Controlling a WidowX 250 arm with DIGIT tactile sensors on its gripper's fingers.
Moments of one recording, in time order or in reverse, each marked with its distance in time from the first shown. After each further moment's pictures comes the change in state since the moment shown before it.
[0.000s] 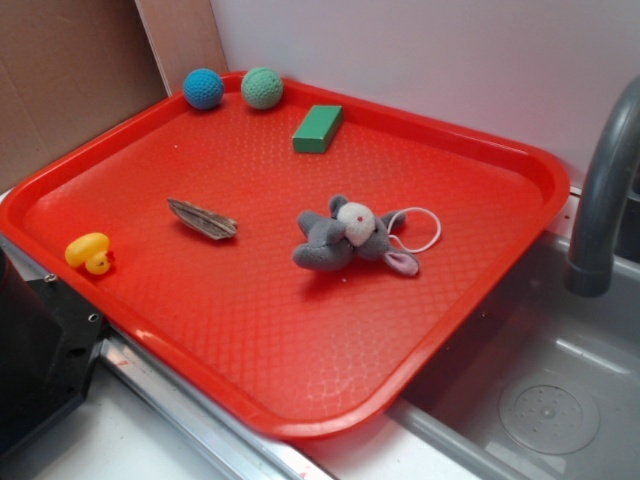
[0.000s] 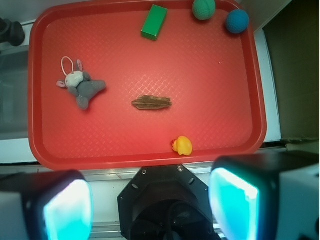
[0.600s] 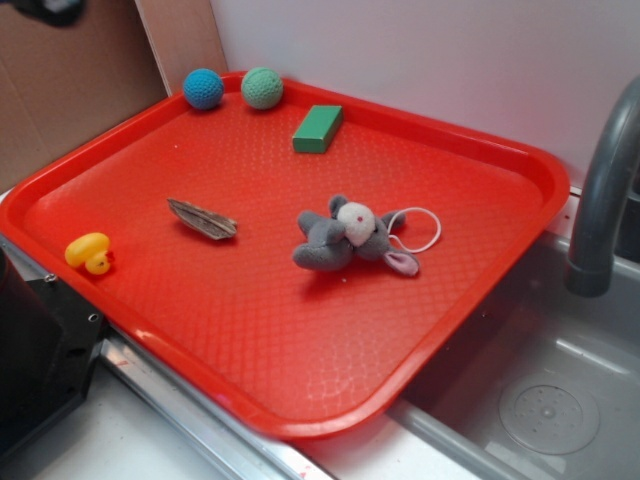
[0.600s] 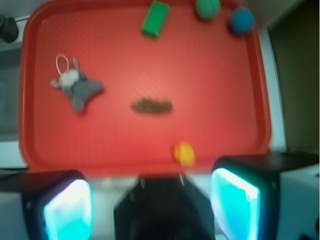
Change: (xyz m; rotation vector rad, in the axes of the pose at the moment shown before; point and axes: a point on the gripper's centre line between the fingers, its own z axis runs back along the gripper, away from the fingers) arm 0.019 -0.032 -0.045 0.001 -0.015 -0.190
